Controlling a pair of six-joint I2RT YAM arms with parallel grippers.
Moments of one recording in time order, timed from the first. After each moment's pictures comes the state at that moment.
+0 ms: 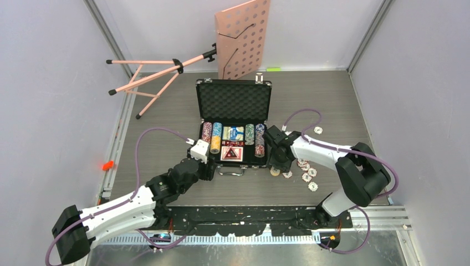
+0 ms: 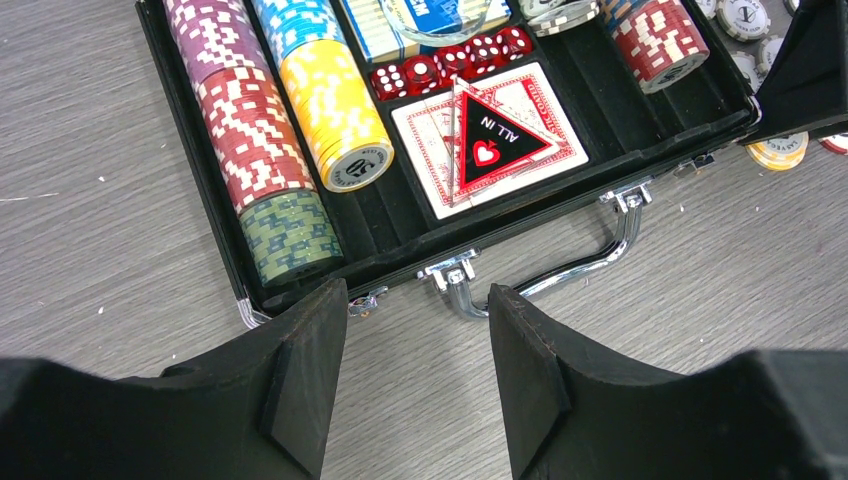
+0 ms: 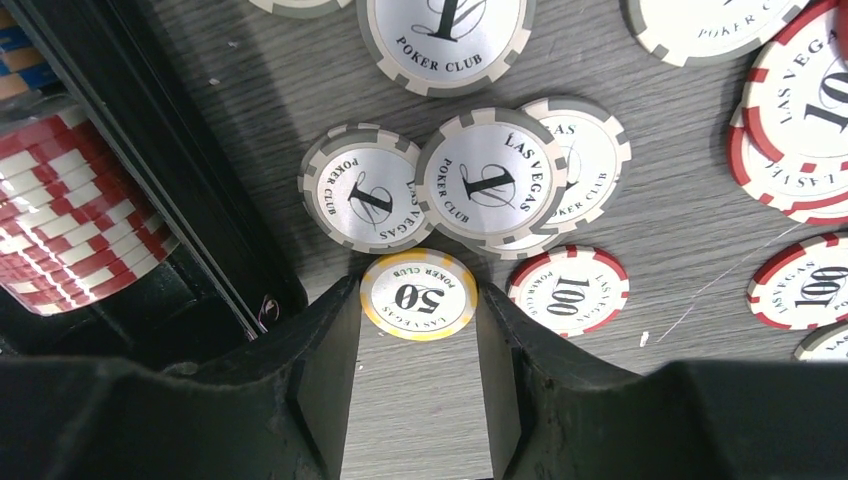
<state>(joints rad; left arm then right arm) -0.95 0.73 0.32 -0.05 -0.40 -0.29 0.67 1.53 0.84 -0.68 0.18 0.99</state>
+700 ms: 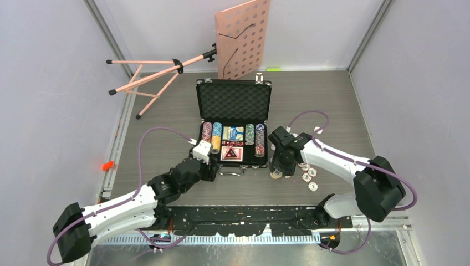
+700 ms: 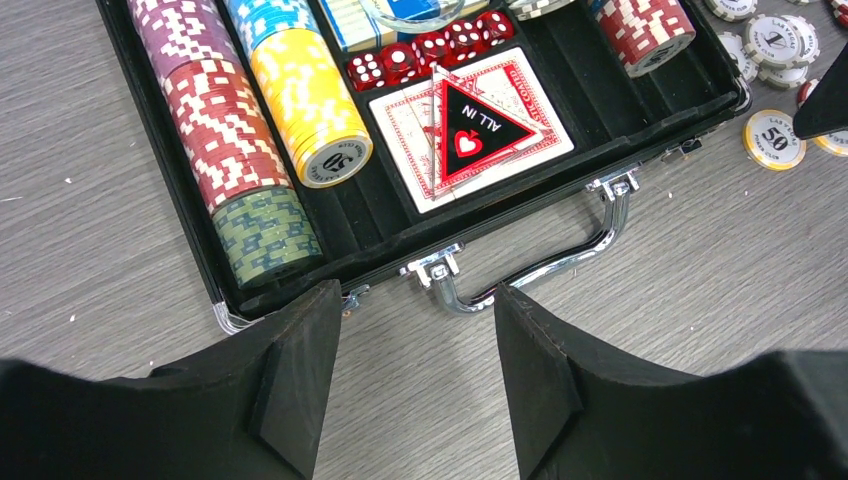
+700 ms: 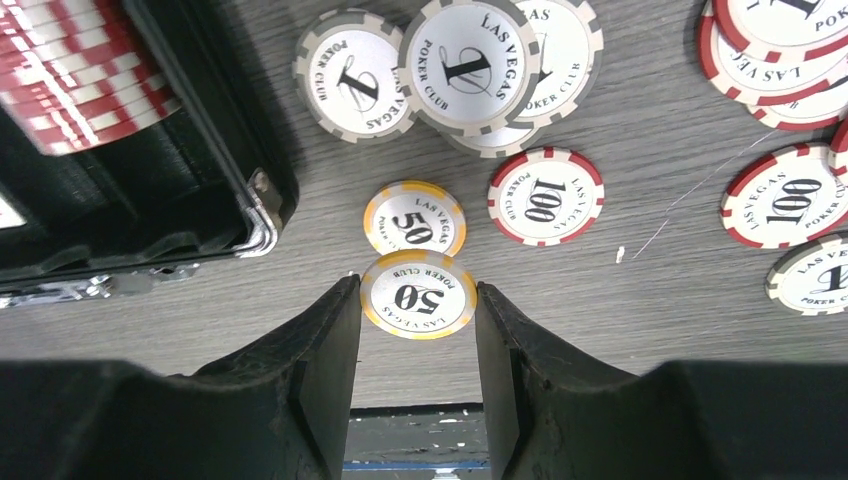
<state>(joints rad) -0.95 0.76 0.32 -0.03 -0.36 -0.29 0.67 1.35 0.81 -0.78 0.10 0.98</state>
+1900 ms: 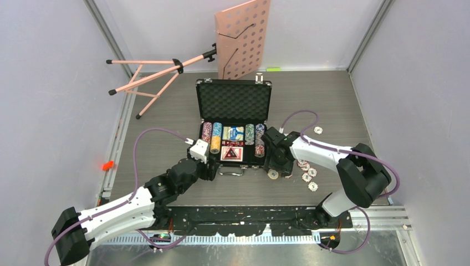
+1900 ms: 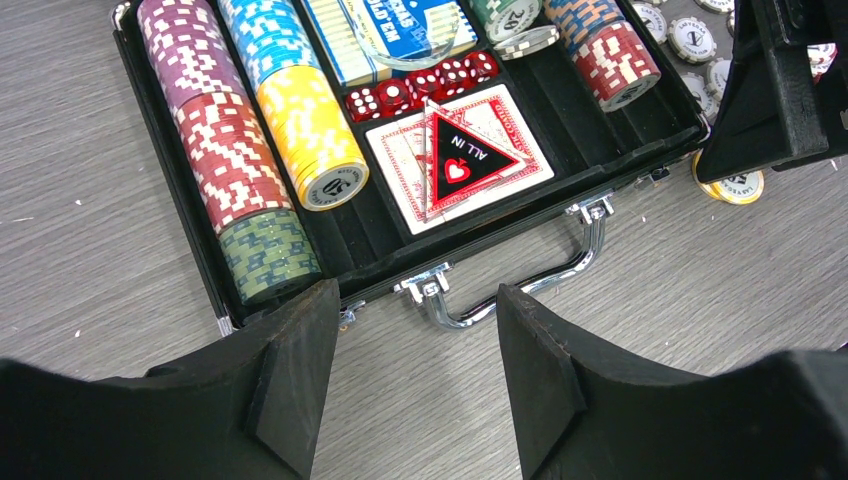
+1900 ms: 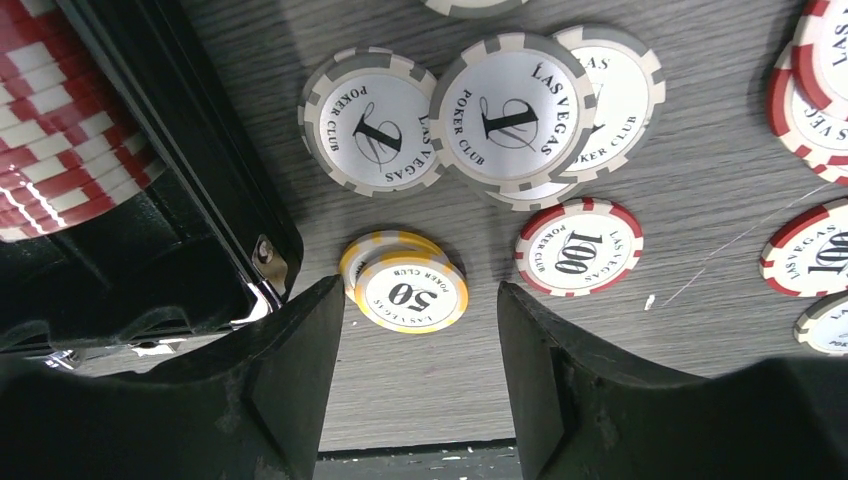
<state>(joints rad) -0.95 0.70 0.32 -0.02 -0.37 -0.29 0.69 1.52 0.84 -0.73 0.13 0.96</state>
